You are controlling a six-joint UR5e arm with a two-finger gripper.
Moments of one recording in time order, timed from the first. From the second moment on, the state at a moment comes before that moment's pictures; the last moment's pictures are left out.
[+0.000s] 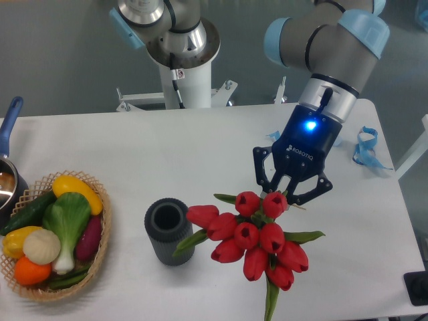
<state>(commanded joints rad) 2.71 -1.89 -1.49 -0.83 0.62 0.98</state>
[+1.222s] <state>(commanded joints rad) 2.63 -1.93 -1.52 -0.75 0.36 0.99</state>
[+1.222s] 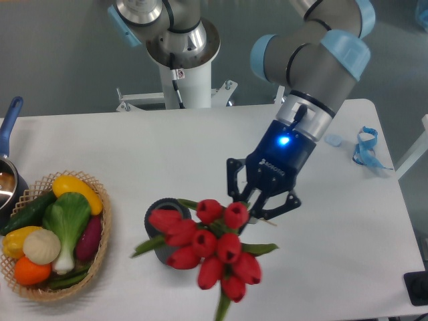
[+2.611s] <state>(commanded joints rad) 2.59 -1.89 -1.78 -0.75 0.05 1.23</state>
